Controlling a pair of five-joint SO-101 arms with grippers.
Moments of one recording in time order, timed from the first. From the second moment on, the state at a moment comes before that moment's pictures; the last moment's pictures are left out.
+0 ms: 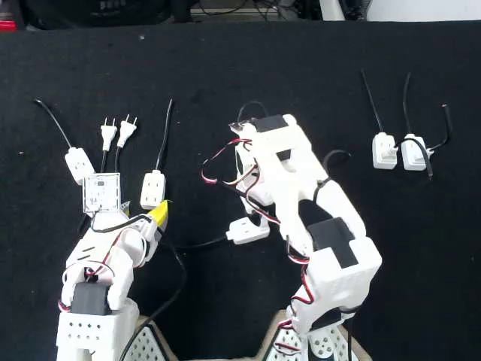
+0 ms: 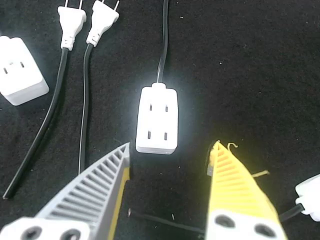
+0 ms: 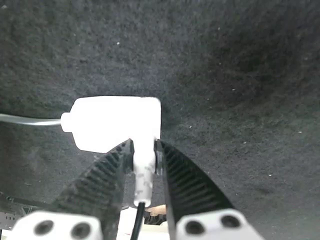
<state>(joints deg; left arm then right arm) -1.4 -104.0 93.5 53.2 3.8 -17.0 15.0 12.2 88.2 1.7</state>
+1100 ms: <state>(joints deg) -1.4 -104.0 93.5 53.2 3.8 -26.8 -8.5 14.2 86.5 17.5</state>
